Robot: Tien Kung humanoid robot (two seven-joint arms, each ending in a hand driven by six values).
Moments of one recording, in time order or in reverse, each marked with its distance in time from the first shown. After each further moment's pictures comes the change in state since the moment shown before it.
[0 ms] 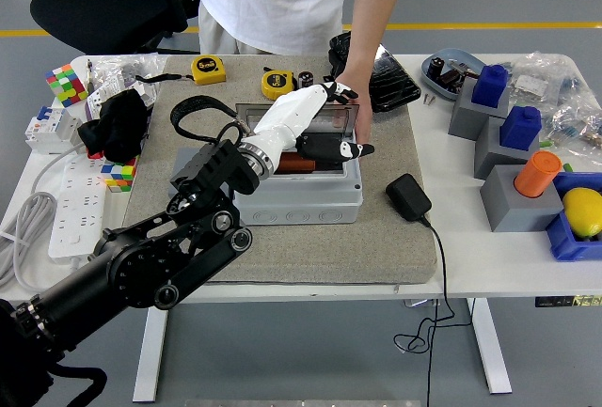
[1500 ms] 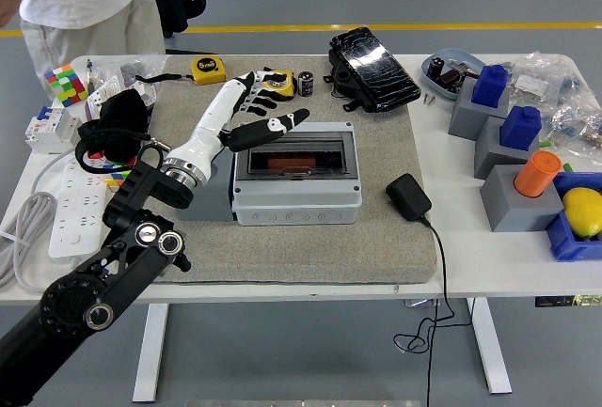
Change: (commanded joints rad) left arm 0.276 0.088 -0.318 -0.164 -0.257 0.086 -0.134; right arm -0.004 0.002 0.005 -0.002 0.000 0.003 0.004
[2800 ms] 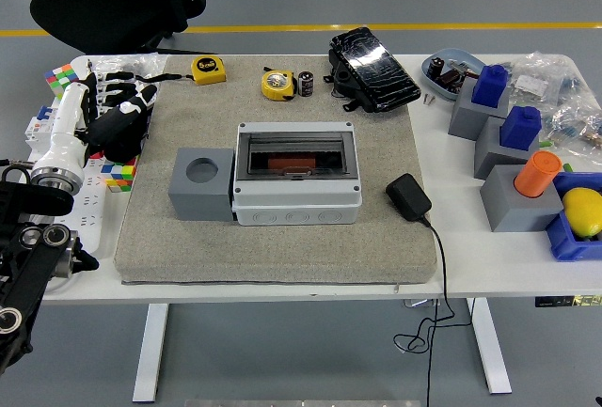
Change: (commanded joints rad) left arm 0.158 0.079 -0.348 -0.024 -0.046 -0.016 -0.021; right arm 0.033 -0.025 -0.002 -0.001 -0.004 -0.006 -0.019
